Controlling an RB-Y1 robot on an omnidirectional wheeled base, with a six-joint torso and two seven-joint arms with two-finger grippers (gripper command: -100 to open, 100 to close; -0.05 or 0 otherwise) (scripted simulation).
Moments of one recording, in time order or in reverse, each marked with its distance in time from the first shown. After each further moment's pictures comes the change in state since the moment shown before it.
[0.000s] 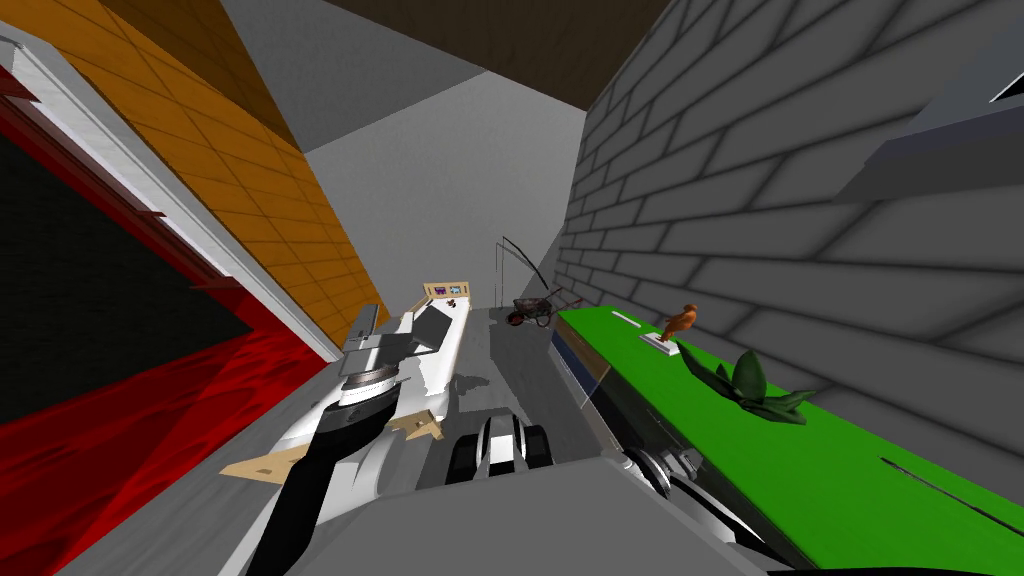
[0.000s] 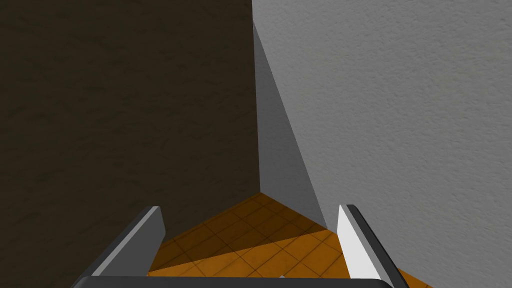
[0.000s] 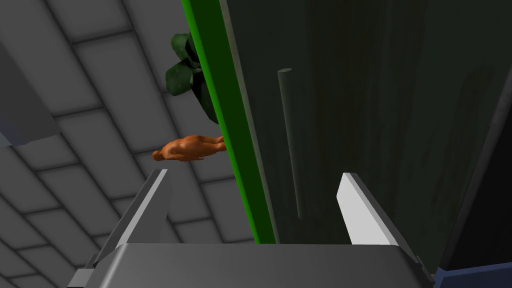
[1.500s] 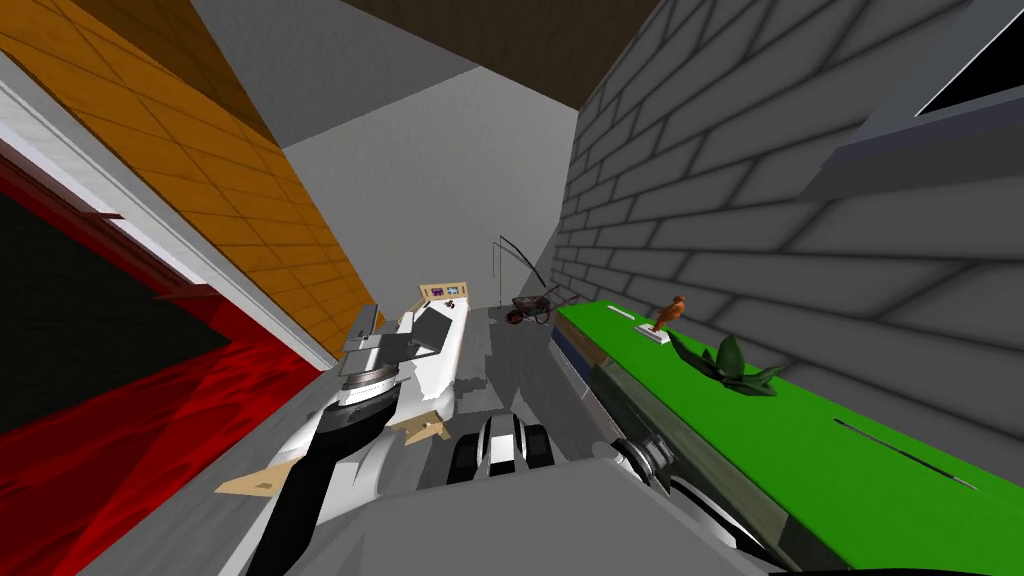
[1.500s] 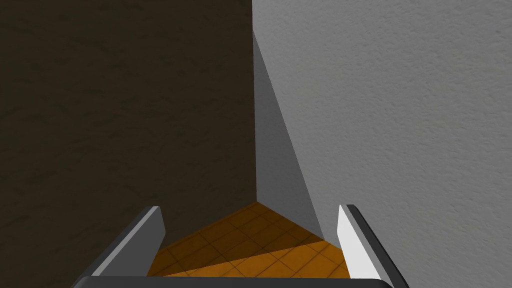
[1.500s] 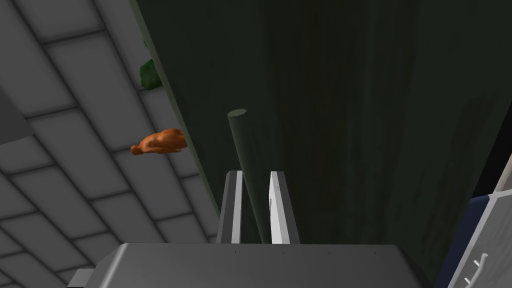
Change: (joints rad) left arm 0.000 0.000 0.000 0.000 0.000 0.000 0.000; right arm 0.009 0.028 -0.057 -0.080 0.081 -0.038 0.069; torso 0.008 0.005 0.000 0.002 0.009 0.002
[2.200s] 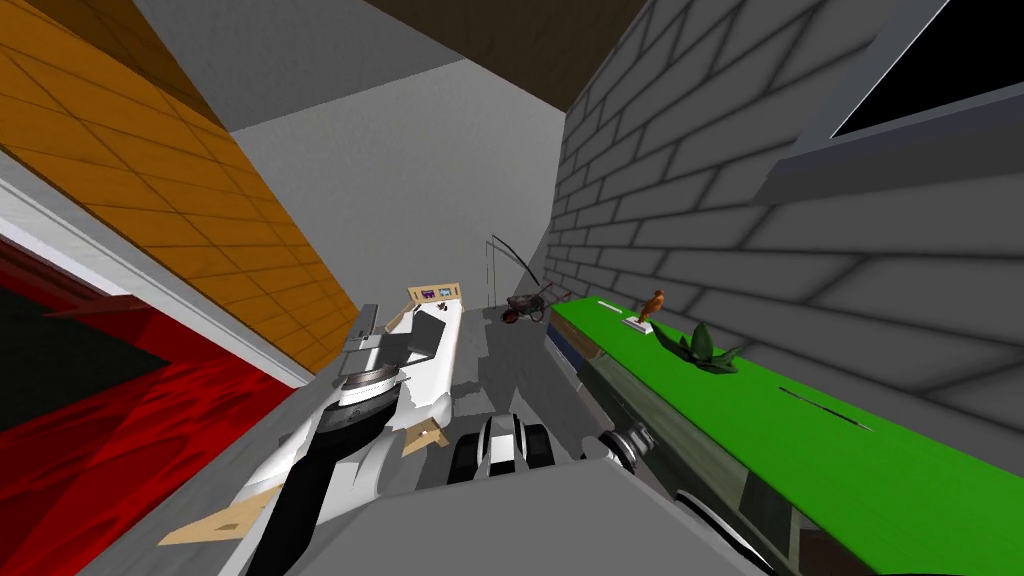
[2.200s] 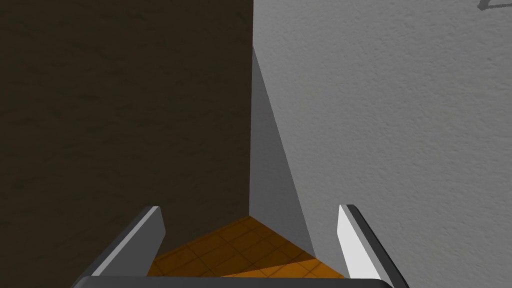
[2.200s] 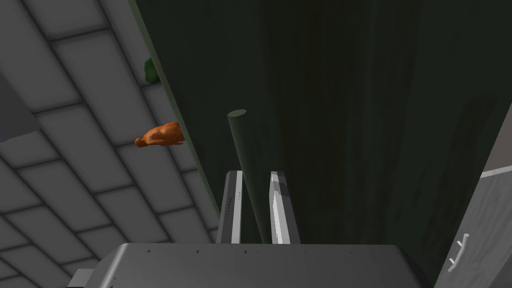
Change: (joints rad) left arm 0.000 0.000 0.000 0.000 0.000 0.000 0.000; right arm 0.037 0.043 -0.089 -0.130 0.150 0.029 0.093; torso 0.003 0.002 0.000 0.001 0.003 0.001
